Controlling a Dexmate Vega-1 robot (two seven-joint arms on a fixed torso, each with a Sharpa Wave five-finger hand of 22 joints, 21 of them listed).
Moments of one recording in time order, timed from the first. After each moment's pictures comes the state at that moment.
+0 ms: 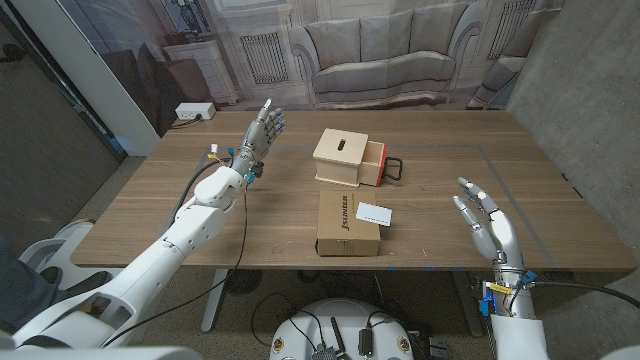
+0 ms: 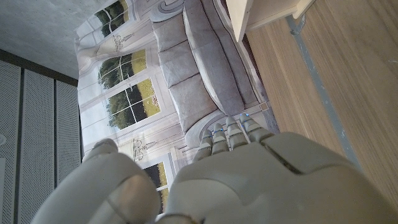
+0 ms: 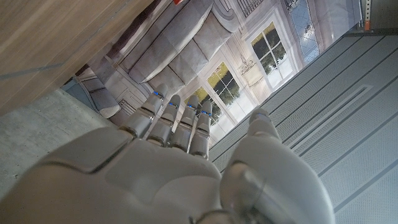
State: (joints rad) left arm 0.83 0.55 0.38 -1.43 -0.64 -0.26 -0.07; left_hand 0.37 -0.04 0.15 0.09 0.28 0.01 0.03 0.20 0.18 0.03 0.00 0.20 0.19 -0.03 0.00 0.19 0.18 -0.03 -0.03 0.21 0.18; right arm -1.79 -0.31 0.04 -1.93 -0.45 0.63 -0.66; right_hand 0.43 0.04 0.24 -0.13 0.22 0.47 -0.10 0.23 0.19 0.49 -0.09 0.26 0.18 0.40 -0.05 0.20 0.18 0.43 -0.05 0.23 0.18
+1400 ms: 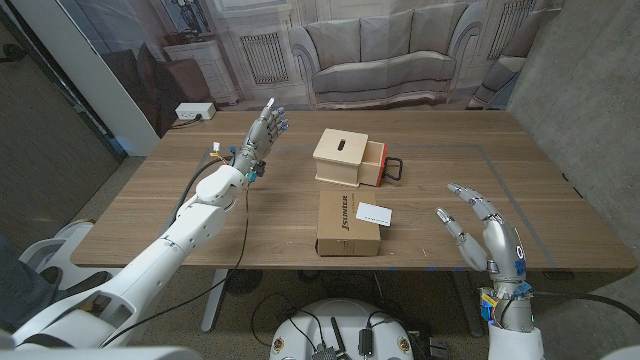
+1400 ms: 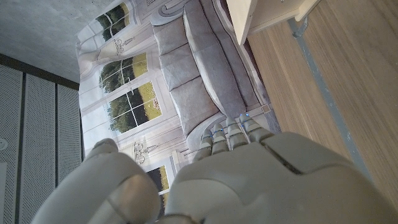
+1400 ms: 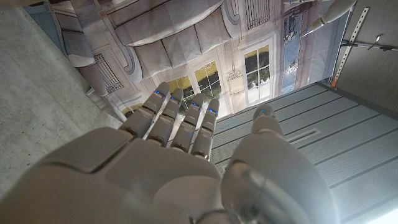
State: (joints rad) left arm 0.82 0.56 0.39 -1.44 -0.63 -0.25 -0.07; left_hand 0.37 -0.04 0.14 0.09 0.28 0.01 0.04 0.20 0.18 0.03 0.00 0.20 0.19 -0.03 0.00 0.19 0.18 -0.03 -0.03 0.21 0.18; right arm -1.82 -0.48 -0.05 -1.98 -0.77 0.36 -1.01; right_hand 0.46 0.00 0.24 -0.15 0.25 0.55 -0.18 0.25 0.19 0.55 -0.15 0.27 0.18 0.49 -0.05 0.21 0.18 0.45 -0.05 0.22 0.18
